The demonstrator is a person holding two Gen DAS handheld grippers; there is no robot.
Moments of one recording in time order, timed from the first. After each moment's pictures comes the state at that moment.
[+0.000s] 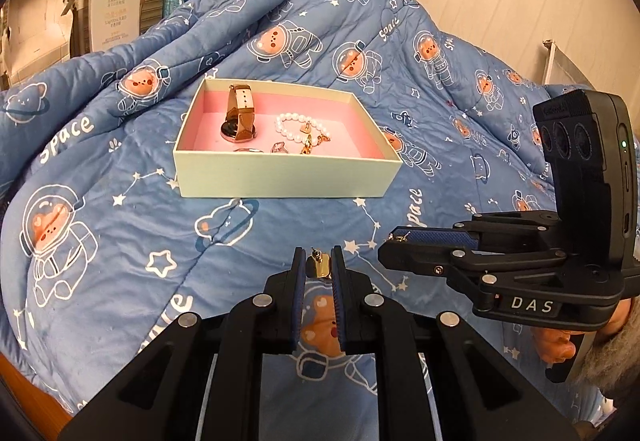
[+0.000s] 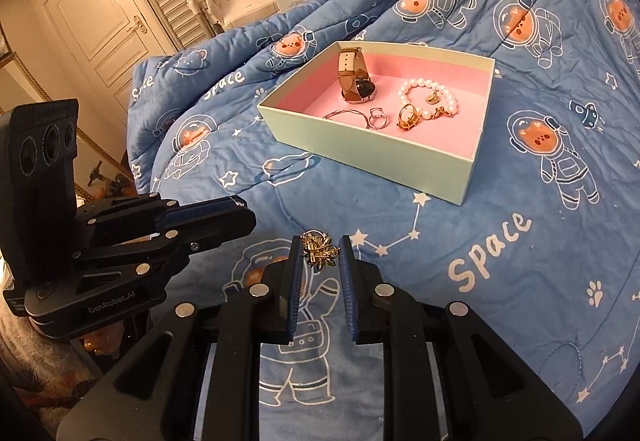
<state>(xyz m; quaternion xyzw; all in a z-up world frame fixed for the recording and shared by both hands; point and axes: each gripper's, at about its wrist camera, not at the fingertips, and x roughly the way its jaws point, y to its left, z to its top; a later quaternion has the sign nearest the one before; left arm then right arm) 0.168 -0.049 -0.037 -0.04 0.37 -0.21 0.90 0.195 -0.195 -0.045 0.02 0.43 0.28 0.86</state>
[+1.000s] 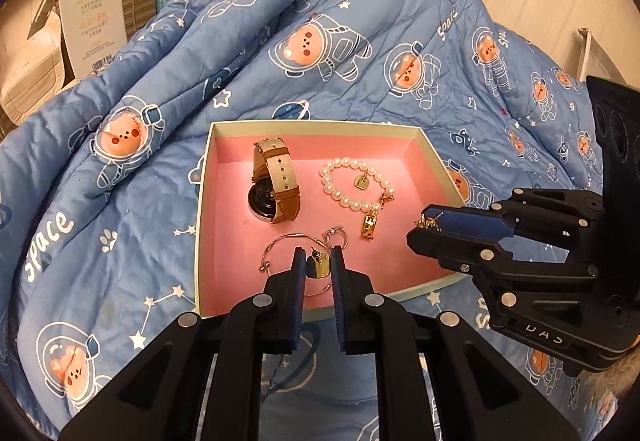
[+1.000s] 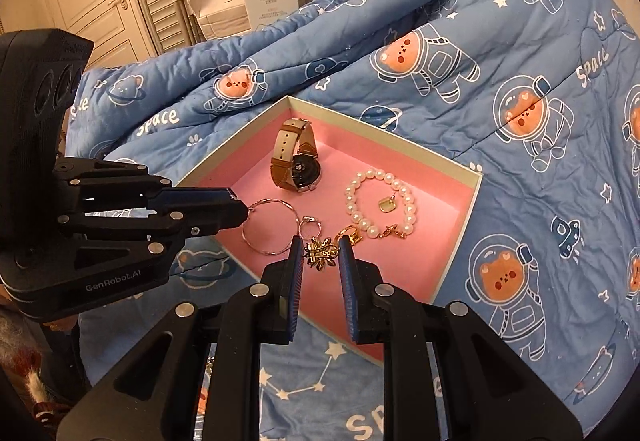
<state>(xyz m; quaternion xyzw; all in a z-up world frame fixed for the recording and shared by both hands) 0.298 -0.052 -0.025 0.00 0.43 -0.18 0.88 0.304 -0.178 -0.023 -0.07 0.41 0.24 0.88</state>
